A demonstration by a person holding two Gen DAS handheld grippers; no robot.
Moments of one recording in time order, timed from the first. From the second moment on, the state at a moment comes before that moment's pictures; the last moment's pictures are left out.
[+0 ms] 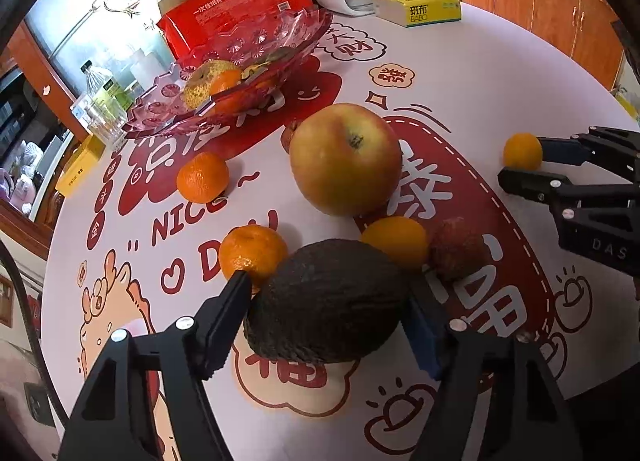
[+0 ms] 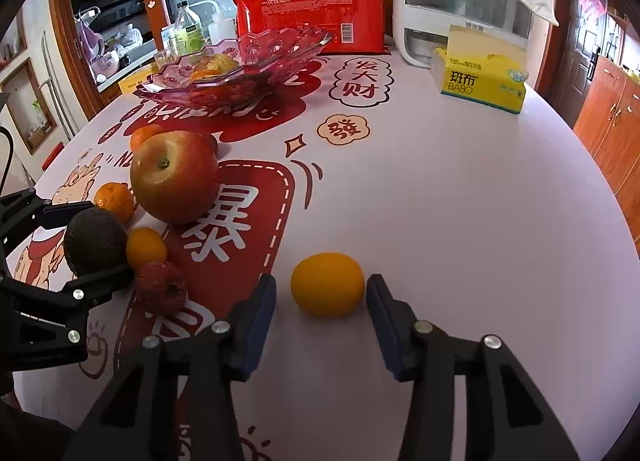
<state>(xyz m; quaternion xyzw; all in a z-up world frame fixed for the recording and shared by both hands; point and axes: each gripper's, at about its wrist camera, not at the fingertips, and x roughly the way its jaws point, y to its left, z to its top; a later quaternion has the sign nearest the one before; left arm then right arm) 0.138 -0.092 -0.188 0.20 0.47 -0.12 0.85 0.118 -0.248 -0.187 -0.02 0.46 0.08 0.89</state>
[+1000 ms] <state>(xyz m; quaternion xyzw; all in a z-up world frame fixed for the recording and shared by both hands) 0.121 -0.062 -0.174 0.13 0.46 -0.10 0.87 0.100 -0.234 -0.161 -0.03 0.44 0.09 0.89</state>
